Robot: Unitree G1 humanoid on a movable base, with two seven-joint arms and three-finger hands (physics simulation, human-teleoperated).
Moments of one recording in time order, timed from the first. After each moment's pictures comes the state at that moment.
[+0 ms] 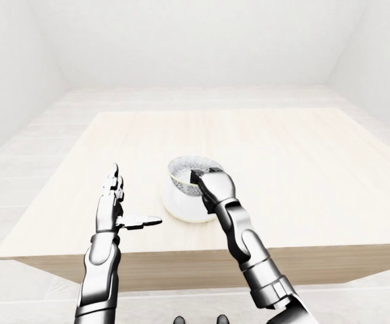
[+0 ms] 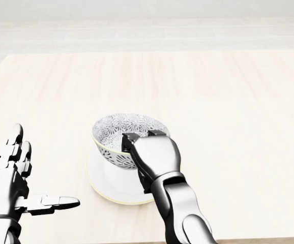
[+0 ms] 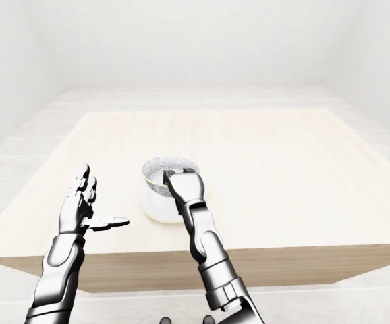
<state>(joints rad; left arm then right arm) -0.03 0.11 0.19 0.03 -0.01 -0.05 -0.09 -0.37 0.12 0.23 0.27 -1.30 0.09 0.06</state>
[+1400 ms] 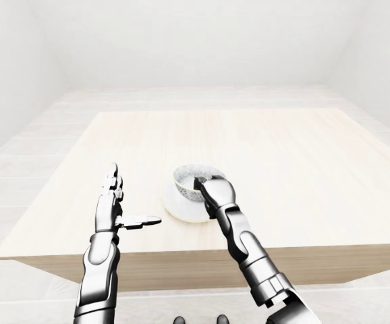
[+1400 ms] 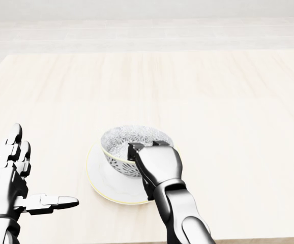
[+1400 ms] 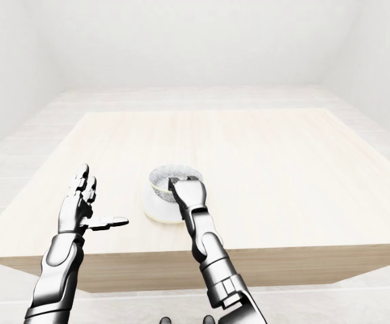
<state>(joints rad) -0.03 0.11 0.20 0.02 -0.02 -0.05 -0.09 -0.39 0.10 0.22 0.45 -1.27 0.09 -0.04</state>
